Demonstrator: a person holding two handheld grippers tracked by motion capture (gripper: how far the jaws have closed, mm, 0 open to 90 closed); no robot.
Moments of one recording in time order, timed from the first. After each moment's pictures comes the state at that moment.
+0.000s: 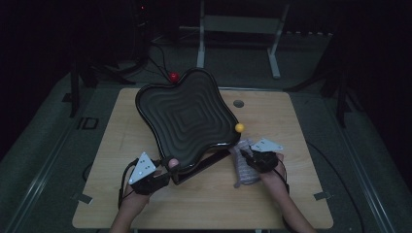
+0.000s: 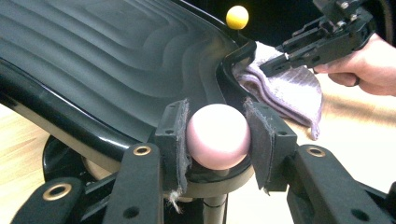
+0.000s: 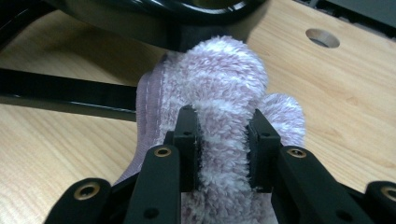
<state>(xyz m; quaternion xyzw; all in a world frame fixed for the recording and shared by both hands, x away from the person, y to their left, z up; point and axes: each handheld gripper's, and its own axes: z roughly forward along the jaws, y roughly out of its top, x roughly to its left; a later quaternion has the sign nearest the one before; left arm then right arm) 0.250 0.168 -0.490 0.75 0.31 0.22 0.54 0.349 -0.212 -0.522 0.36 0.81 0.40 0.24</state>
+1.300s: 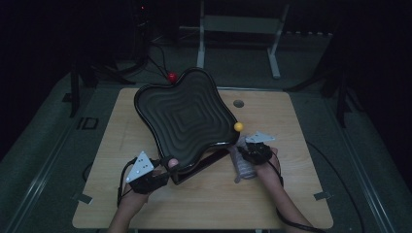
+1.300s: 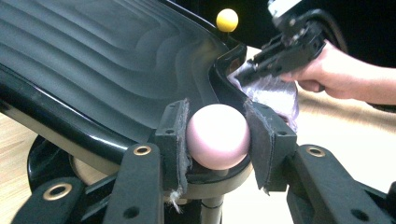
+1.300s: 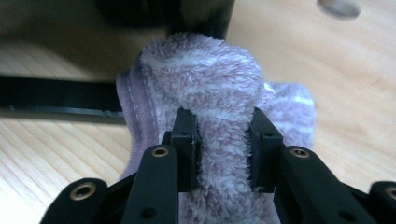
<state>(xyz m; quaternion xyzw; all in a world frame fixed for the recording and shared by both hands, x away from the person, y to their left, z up) 0.252 0.172 -0.491 0.75 0.31 0.21 0.55 0.382 -0.201 -0.538 0.38 0.82 0.36 0.22</state>
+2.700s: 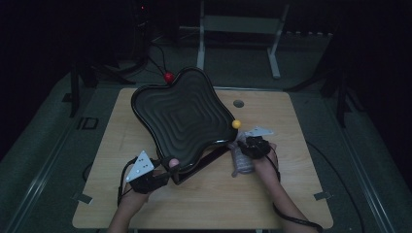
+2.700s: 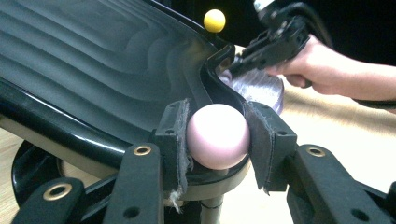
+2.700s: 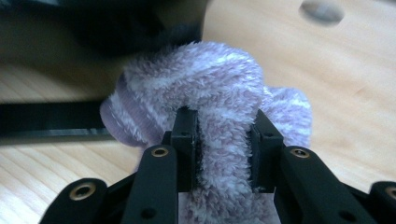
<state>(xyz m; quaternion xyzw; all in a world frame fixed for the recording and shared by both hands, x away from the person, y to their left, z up) 0.254 0.172 -0.491 0.75 0.30 0.20 0.55 0.398 -0.196 -0.531 0.41 0.81 0.36 0.22</state>
